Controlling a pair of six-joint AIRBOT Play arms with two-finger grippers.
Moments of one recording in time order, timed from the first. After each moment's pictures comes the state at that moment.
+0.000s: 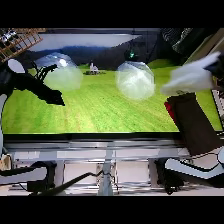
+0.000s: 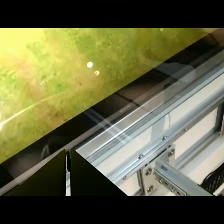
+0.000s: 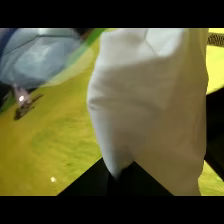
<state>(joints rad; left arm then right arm) 0.02 -1.42 1.30 1.07 -1.62 -1.17 -0.68 -1.32 1.69 -0.97 1.61 1.68</state>
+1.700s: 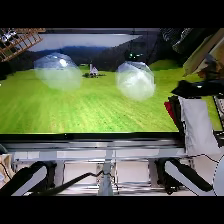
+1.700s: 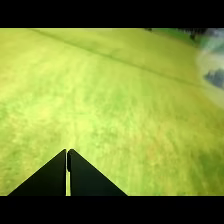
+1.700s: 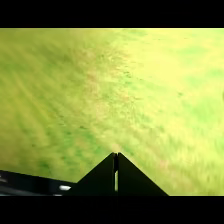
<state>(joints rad) 0.12 -1.05 1.43 1.73 -1.24 -1.77 -0.24 -1.09 1.16 -1.09 1.34 1.32</state>
